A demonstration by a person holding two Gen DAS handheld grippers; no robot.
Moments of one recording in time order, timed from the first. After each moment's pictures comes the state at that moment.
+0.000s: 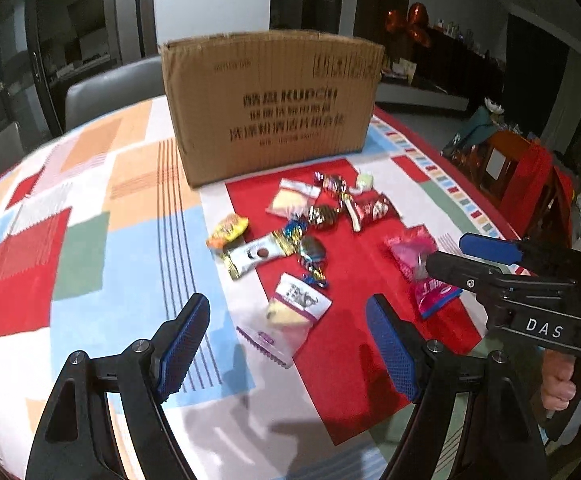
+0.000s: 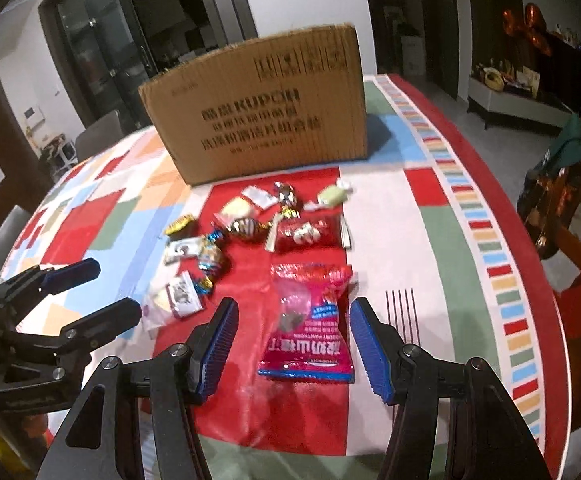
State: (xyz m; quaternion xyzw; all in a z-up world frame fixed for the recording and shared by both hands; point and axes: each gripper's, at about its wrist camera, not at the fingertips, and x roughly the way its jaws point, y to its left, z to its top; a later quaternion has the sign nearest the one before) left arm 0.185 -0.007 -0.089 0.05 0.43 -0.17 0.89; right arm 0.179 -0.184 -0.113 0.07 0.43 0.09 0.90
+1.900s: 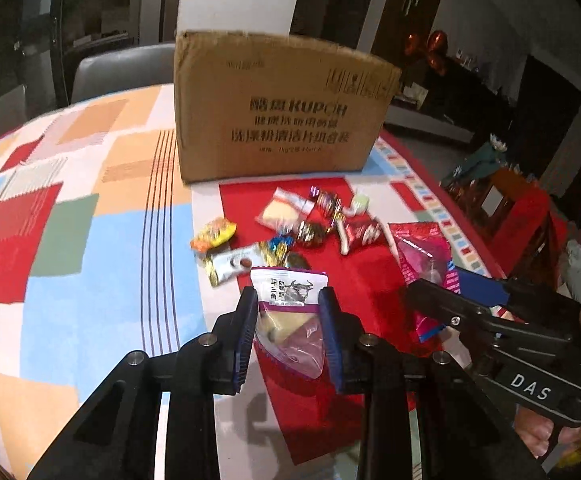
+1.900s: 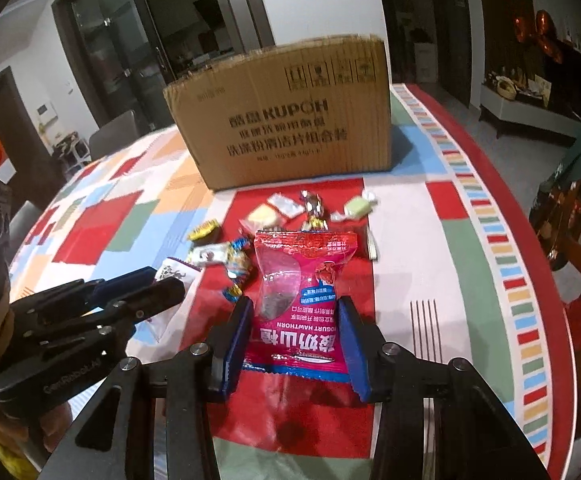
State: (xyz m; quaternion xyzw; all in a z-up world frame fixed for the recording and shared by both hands) left arm 0.190 -0.006 -0.079 -0.03 0.42 -0.16 0.89; right arm 0.176 -0.168 -0.095 0.07 0.41 0.12 0.90
